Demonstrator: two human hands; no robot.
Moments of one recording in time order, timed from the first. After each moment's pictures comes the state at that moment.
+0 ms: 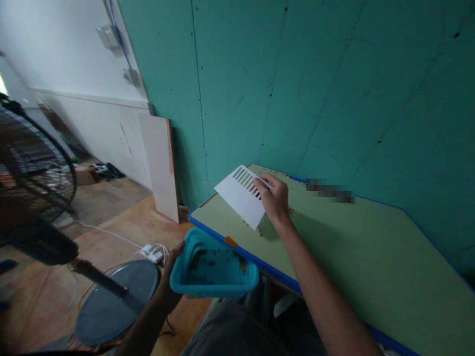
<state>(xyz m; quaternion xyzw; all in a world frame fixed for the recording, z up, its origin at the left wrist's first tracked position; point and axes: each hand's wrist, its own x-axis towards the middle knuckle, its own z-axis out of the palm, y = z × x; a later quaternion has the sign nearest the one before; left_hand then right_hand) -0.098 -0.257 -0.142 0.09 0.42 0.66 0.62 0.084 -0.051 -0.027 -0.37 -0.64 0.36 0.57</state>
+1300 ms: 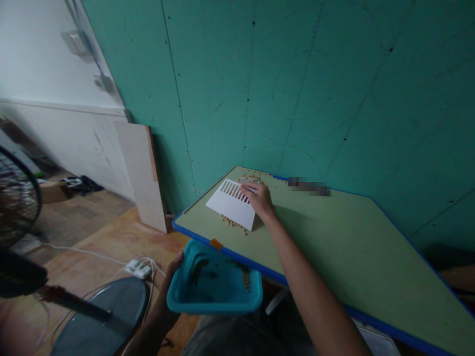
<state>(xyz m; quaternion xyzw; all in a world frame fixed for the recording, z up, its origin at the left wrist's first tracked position) -0.061 -0.261 -0.129 0.07 0.40 0.63 0.67 0.108 -0.014 -0.060 -0.40 -0.67 0.36 0.51</state>
